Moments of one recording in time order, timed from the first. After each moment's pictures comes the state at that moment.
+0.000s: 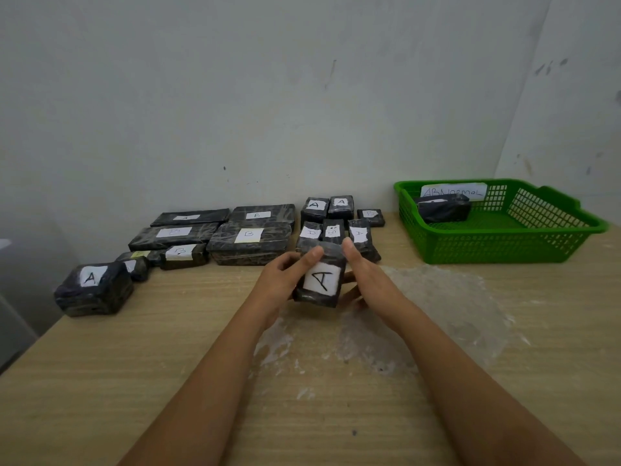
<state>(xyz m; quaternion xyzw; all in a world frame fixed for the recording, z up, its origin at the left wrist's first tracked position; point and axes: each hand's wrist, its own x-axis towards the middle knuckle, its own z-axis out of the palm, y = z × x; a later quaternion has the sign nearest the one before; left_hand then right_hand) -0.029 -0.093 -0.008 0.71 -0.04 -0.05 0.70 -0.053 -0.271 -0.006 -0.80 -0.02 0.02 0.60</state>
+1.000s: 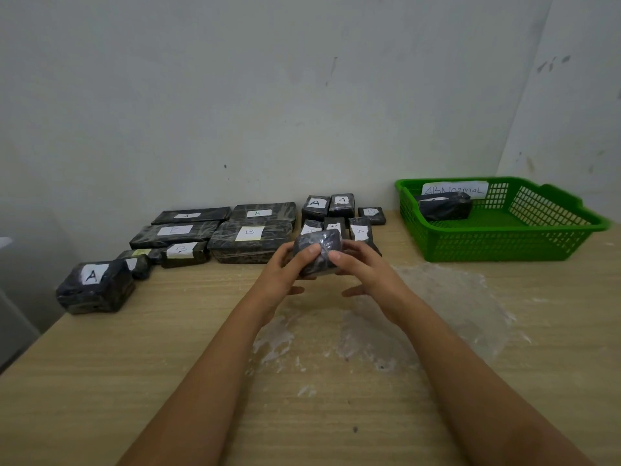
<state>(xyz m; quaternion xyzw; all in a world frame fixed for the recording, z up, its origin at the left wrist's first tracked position) -0.029 -0.089 -0.004 0.74 -0.08 -0.05 0.67 -0.047 -0.277 -0.006 -0.73 -0.05 0.02 0.68</state>
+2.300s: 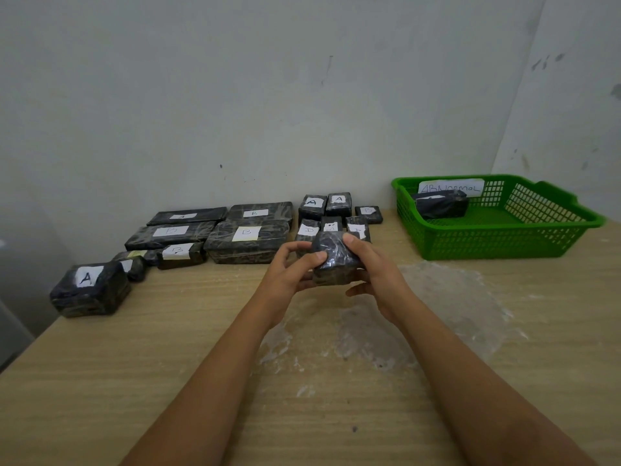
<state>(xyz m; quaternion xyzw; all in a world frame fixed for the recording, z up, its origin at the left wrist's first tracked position) -0.029 -0.102 -0.009 0.66 -0.08 -0.06 0.75 -0.041 -0.276 -0.009 -0.69 0.01 -0.03 0.72</state>
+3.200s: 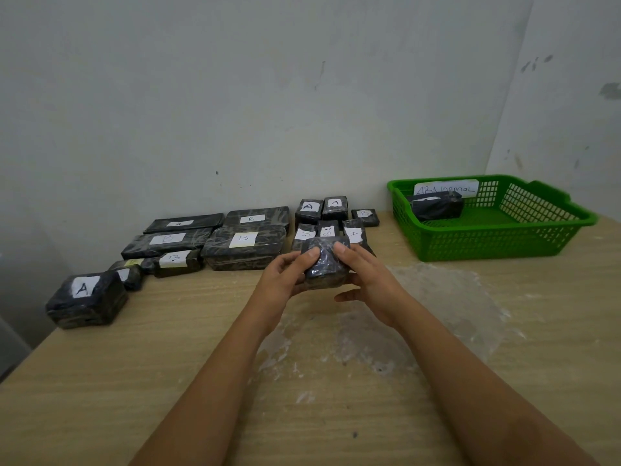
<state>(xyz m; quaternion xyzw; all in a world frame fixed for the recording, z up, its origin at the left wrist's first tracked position) -0.026 -0.098 -0.012 0.67 -0.07 -0.05 0.73 -0.048 -0.276 -0.006 -0.67 -0.04 0.02 0.74</state>
